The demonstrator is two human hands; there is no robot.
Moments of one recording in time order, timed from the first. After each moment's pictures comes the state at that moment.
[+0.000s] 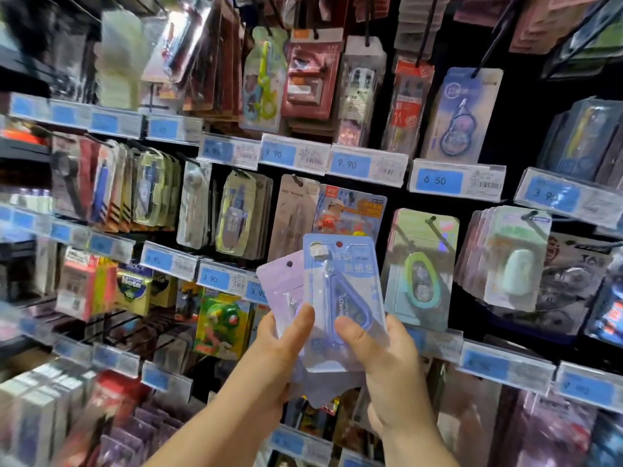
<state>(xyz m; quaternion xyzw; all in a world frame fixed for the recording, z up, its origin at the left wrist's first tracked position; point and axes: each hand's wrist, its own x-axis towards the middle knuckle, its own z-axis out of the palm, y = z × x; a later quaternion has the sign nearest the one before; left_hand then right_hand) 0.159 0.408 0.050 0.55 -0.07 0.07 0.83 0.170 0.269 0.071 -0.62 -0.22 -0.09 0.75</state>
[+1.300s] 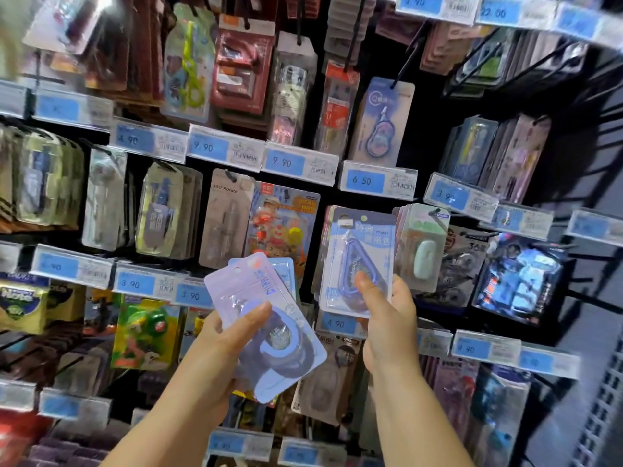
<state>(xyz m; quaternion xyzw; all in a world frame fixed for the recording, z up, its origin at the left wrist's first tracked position) 0.159 0.400 0.064 0.55 -0.09 0.06 0.83 0.197 0.214 0.105 -0.58 -0.12 -0.28 0.76</state>
